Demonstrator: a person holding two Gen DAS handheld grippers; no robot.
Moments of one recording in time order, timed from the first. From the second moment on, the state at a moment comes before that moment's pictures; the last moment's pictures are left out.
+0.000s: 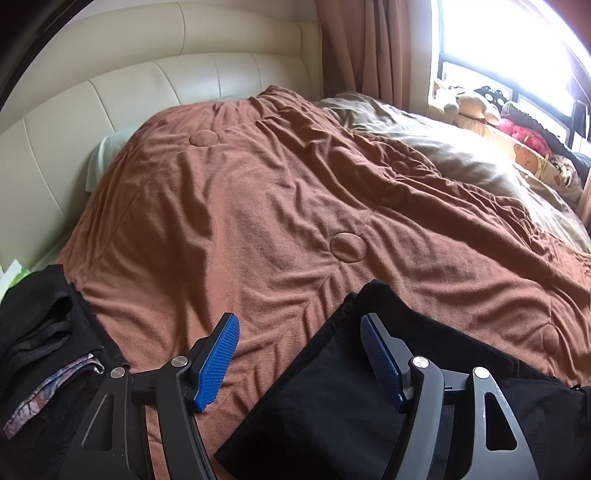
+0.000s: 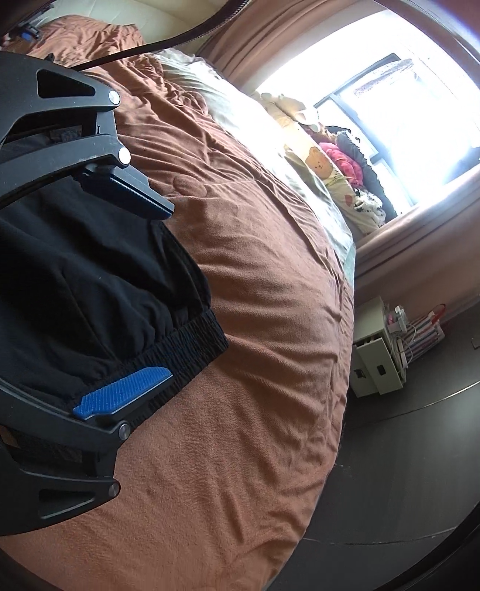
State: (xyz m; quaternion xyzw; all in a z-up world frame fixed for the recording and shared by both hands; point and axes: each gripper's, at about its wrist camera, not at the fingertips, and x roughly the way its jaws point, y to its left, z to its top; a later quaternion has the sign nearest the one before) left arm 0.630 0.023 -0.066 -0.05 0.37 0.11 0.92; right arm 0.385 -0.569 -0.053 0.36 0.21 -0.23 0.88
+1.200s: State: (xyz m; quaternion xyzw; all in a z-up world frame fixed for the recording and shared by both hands) left arm 0.592 0.035 -0.171 -0.13 0.49 0.06 0.86; right arm 0.267 -0.503 -0.091 0.36 0.28 -0.19 0.87
